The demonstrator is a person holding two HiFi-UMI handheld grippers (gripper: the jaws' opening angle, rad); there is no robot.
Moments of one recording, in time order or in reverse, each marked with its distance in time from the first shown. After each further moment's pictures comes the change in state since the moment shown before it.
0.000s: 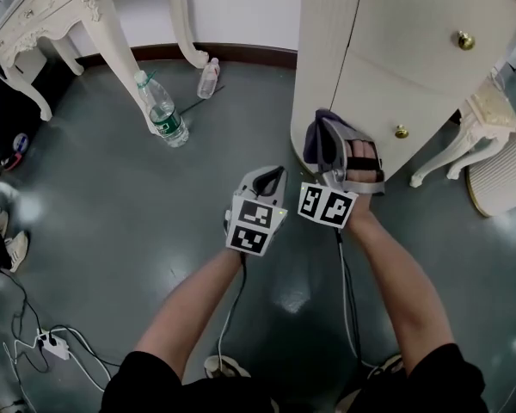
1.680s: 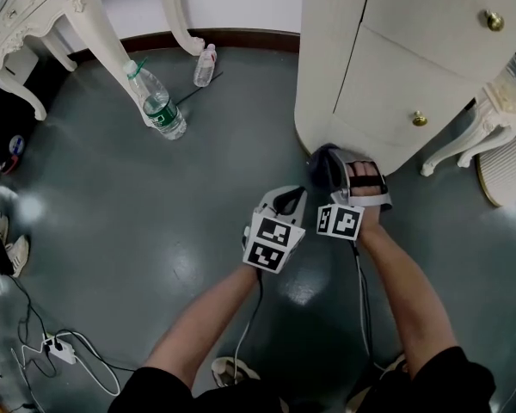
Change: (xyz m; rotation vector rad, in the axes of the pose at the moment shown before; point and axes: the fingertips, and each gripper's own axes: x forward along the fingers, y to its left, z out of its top) left arm 0.013 -0.058 -0.065 -0.094 0.070 -0.140; right arm -0.035 0.144 -0.057 -0.144 0.053 0.319
